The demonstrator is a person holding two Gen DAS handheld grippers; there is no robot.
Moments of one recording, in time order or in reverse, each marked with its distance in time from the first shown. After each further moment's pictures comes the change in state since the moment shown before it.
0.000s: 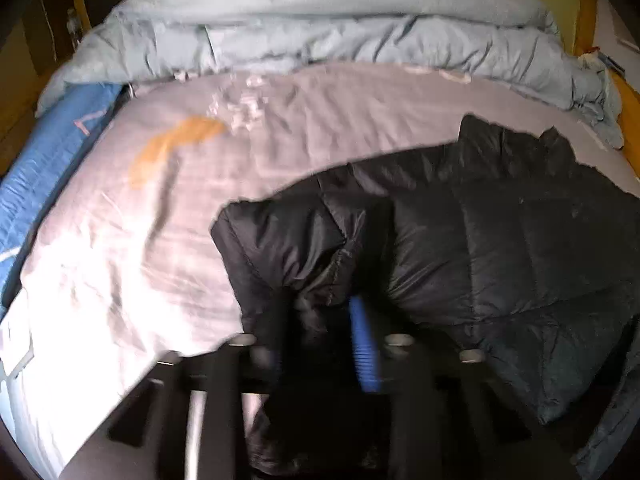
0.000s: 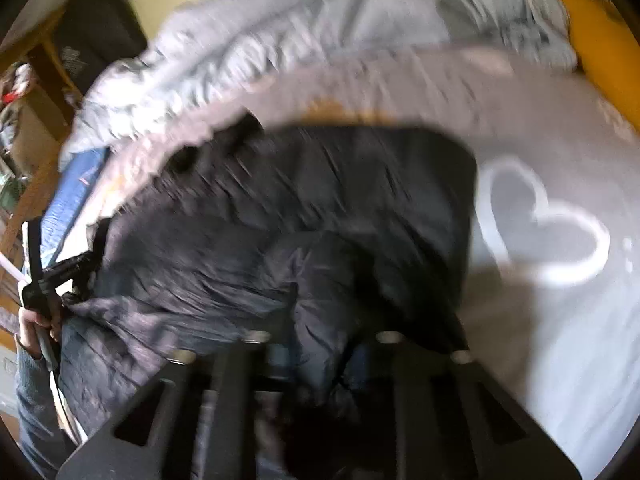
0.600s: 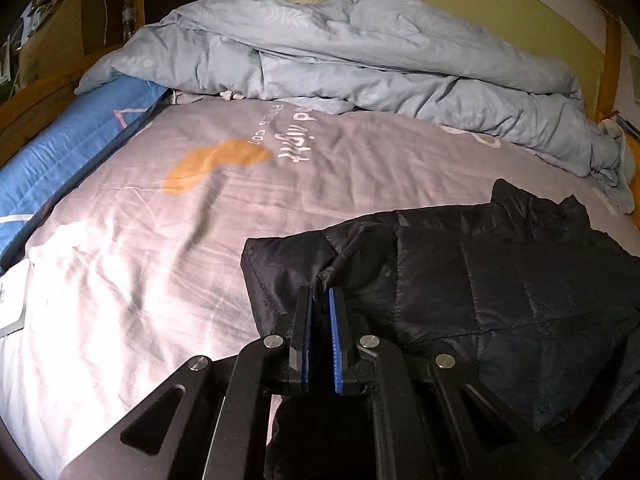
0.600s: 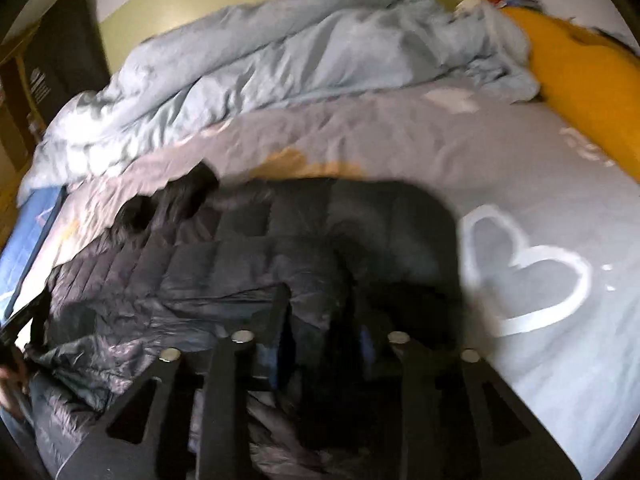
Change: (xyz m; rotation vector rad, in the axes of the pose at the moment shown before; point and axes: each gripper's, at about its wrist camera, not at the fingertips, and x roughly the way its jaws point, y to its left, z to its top) left arm -0.004 0.028 -0.005 -0.165 -0.157 0.032; right arm 0.020 0.004 0.013 0.066 -0.127 -0.208
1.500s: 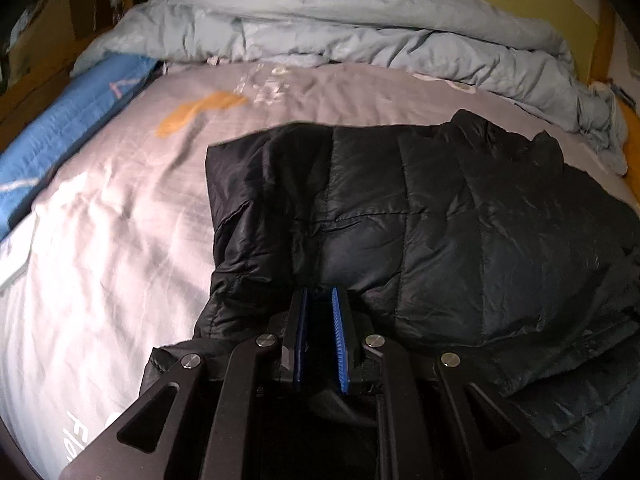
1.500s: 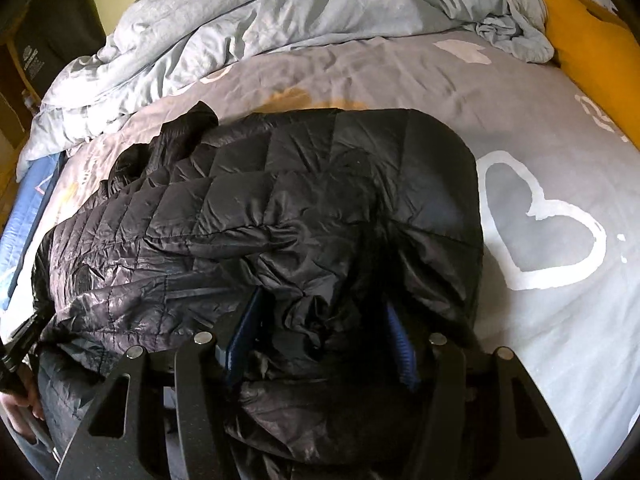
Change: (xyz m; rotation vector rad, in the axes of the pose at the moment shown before) left arm -0.030 -0.044 -0.051 0.050 0.113 0.004; right arm 0.025 0.009 -0.004 -0.030 0.208 0.033
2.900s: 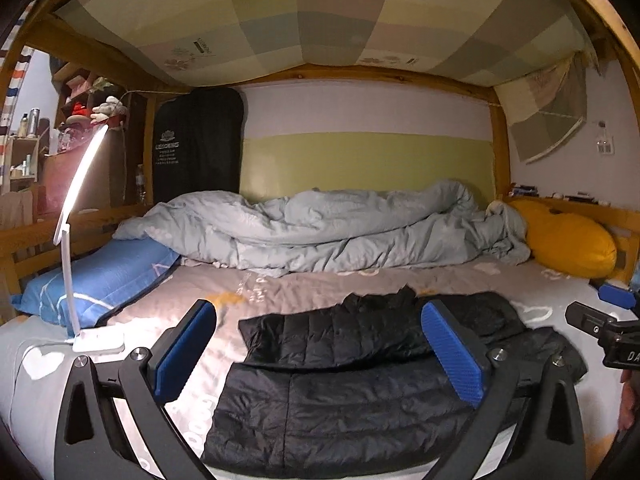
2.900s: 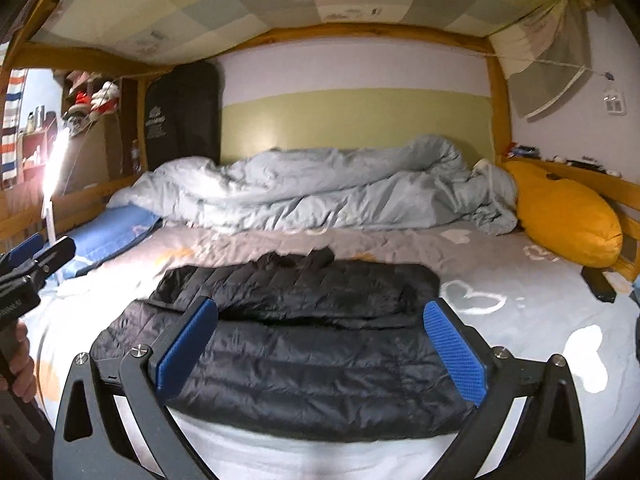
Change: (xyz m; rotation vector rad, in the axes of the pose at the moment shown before) left arm -0.302 -0.028 -0.134 0.071 -0.728 -0.085; right arm -0.249 0.088 -0.199 -0.219 -0.669 0.062
